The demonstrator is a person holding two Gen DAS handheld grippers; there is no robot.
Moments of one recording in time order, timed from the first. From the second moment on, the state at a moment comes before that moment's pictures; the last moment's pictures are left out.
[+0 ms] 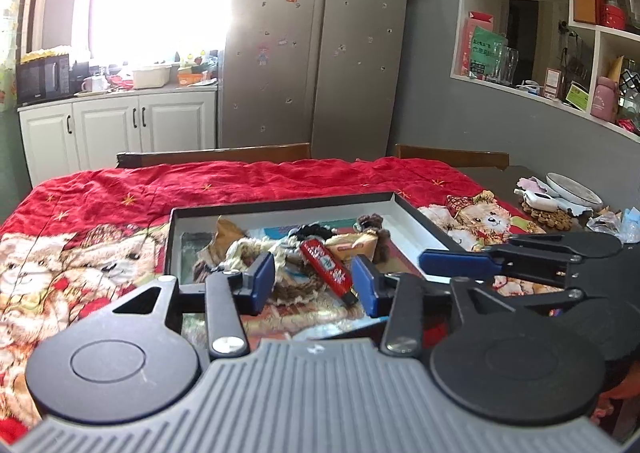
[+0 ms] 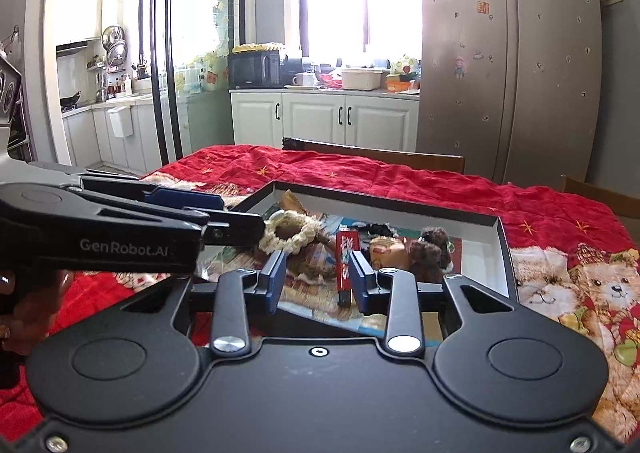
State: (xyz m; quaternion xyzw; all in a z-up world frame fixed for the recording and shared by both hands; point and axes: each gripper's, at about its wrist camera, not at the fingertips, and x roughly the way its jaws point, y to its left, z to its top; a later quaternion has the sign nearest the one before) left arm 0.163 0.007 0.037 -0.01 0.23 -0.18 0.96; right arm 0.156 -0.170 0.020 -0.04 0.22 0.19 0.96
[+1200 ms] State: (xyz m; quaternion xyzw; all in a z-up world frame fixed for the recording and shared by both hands) left arm 0.134 0.017 -0.029 0.01 0.31 -0.17 0.94; right arm 0.070 -0.162 -0.021 -0.04 0.29 0.22 0.93
